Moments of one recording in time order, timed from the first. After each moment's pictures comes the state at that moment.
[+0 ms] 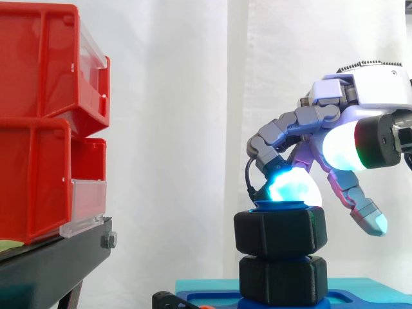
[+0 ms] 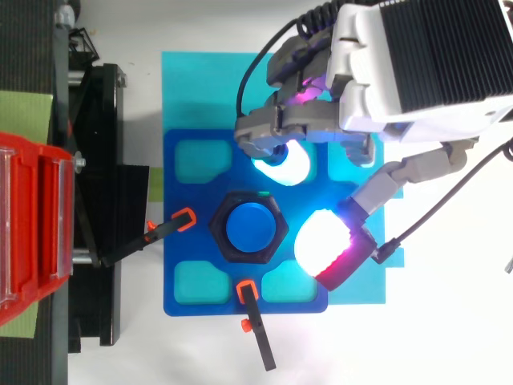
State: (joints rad) arm 0.01 -2.19 -1.22 -2.86 -1.79 -1.26
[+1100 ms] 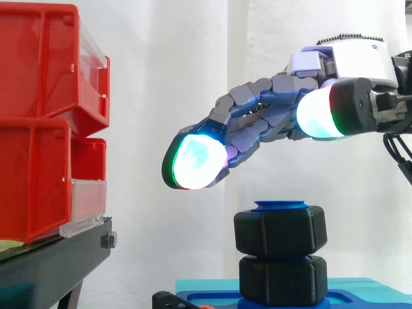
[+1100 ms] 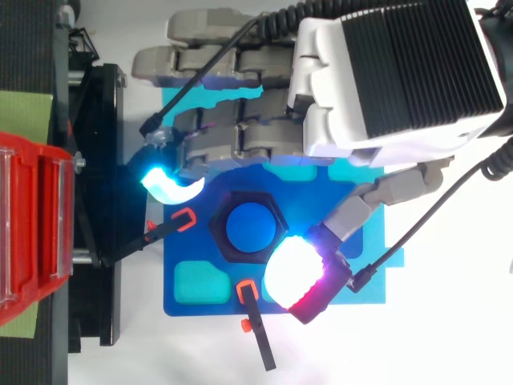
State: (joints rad) arm 0.02 -2.24 -1.10 -2.92 -1.82 -1.26
